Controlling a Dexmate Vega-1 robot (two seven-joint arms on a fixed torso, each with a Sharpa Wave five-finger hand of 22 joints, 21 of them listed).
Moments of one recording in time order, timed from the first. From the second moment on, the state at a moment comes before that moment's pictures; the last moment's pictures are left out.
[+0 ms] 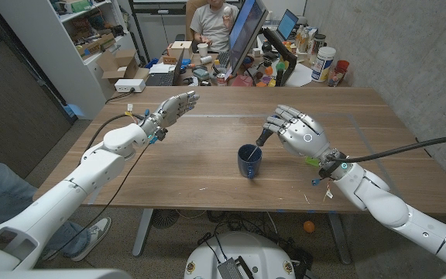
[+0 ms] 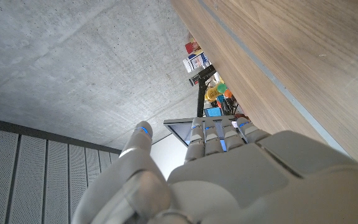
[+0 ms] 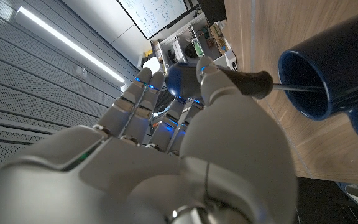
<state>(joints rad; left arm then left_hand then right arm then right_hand) 0.87 0.75 0.34 -1.59 -0.59 -0.07 -0.23 0.26 0.08 0.46 -0.13 0.17 0.19 0.12 0.19 0.18 0.05 0.06 0.21 0.20 -0.01 0.08 0.18 0.18 -0.08 0.06 0.19 0.18 -1.22 -0.97 -0.43 -1.98 -1.47 -0.22 -0.72 0.96 0.02 0.51 -0.19 0.21 0.75 -0.23 0.43 0.20 0.77 -0.22 0.20 0.24 0.60 -0.06 0.24 0.34 0.57 -0.05 0.21 0.18</state>
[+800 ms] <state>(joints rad) 0.85 0.75 0.34 -1.58 -0.59 -0.06 -0.22 0.26 0.08 0.46 -0.13 0.17 0.19 0.12 0.19 0.18 0.05 0.06 0.21 0.20 -0.01 0.08 0.18 0.18 -0.08 0.07 0.19 0.18 -1.14 -0.94 -0.49 -1.93 -1.40 -0.19 -0.72 0.88 -0.07 0.54 -0.13 0.26 0.35 -0.21 0.29 0.22 0.31 -0.12 0.19 0.28 0.27 -0.04 0.19 0.36 0.31 0.02 0.20 0.18</state>
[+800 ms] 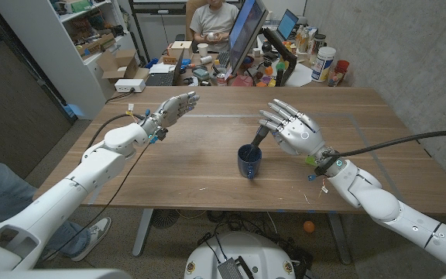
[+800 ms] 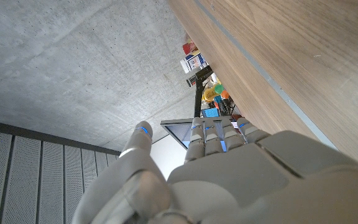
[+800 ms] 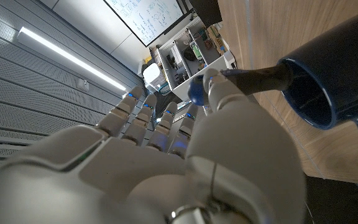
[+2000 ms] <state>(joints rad) 0.89 0.74 0.32 -1.59 -0.61 -0.10 -0.20 0.26 0.08 0.46 -0.13 0.17 0.19 0.12 0.19 0.18 0.05 0.06 0.21 0.20 -0.01 0.08 0.18 0.18 -0.09 0.07 0.19 0.18 -1.24 -1.03 -0.38 -2.02 -1.32 -0.24 -0.66 0.85 -0.08 0.54 -0.14 0.28 0.39 -0.21 0.31 0.22 0.36 -0.13 0.22 0.28 0.31 -0.04 0.21 0.34 0.36 0.00 0.21 0.18</state>
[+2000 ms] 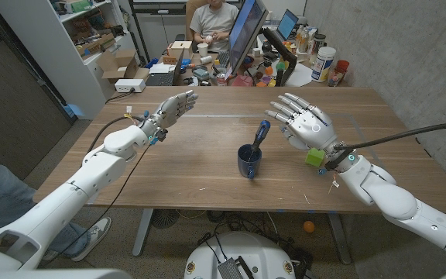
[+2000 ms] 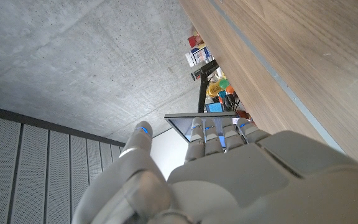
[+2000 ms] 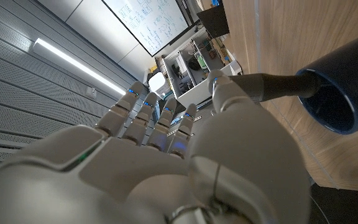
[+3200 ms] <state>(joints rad) 1.01 0.76 0.23 -1.63 -0.63 -0.20 -0.14 0.26 0.08 0.46 -0.13 0.17 0.18 0.13 0.18 0.18 0.05 0.06 0.21 0.20 -0.01 0.08 0.18 0.18 -0.09 0.07 0.19 0.18 -1.11 -0.83 -0.37 -1.98 -1.05 -0.22 -0.60 0.75 -0.09 0.52 -0.09 0.29 0.49 -0.22 0.33 0.21 0.49 -0.11 0.23 0.24 0.44 -0.04 0.24 0.30 0.49 0.02 0.23 0.18</state>
